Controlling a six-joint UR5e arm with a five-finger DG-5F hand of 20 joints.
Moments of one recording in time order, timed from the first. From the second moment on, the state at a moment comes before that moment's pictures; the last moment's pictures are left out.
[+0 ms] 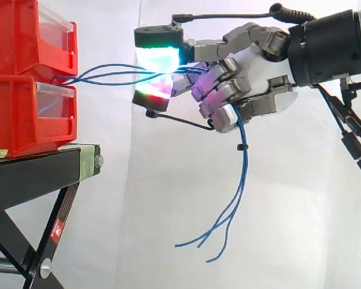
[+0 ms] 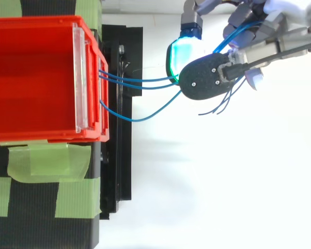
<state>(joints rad) 0.13 -1.91 -1.56 -3.00 -1.13 -0.03</state>
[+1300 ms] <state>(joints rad) 0.20 -1.91 -1.56 -2.98 -1.10 -0.05</state>
